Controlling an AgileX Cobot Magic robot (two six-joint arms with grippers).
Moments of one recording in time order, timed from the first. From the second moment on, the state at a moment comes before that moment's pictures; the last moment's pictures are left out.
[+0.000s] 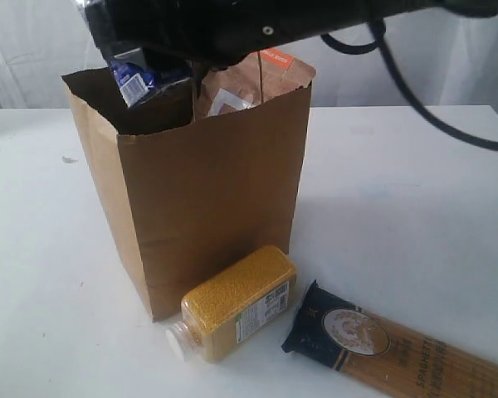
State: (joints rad) left arm -0.16 0.06 -0.06 0.66 0.43 -0.81; right arm 0.76 1.48 -1.39 0.62 0.46 -0.45
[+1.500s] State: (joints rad) left arm -0.16 0.06 -0.06 0.66 0.43 -0.81; right arm 0.76 1.60 -1.39 0.49 0.41 -0.52
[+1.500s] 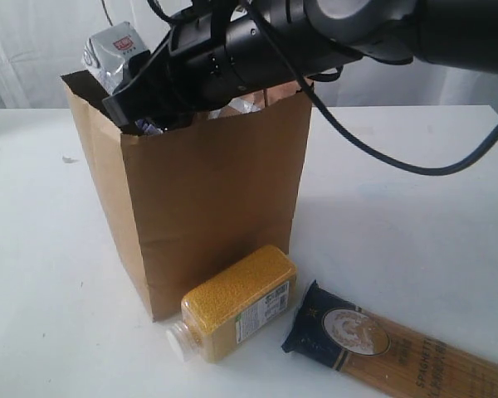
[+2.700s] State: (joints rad) left arm -0.16 0.06 -0.06 0.66 0.43 -0.81; right arm 0.54 1.23 -1.31 -0.70 0.80 0.03
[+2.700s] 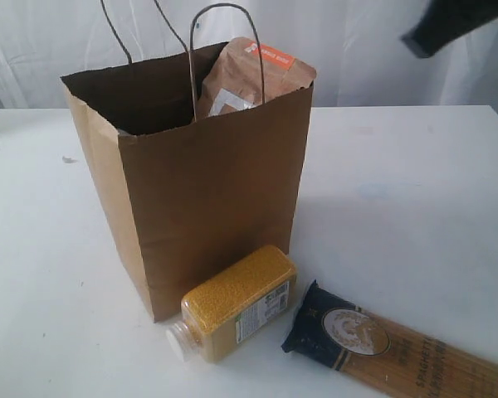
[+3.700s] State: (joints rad) left arm -0.16 0.06 -0.06 0.66 0.43 -0.81; right arm 0.13 0.43 -0.41 -0.70 0.12 0.73
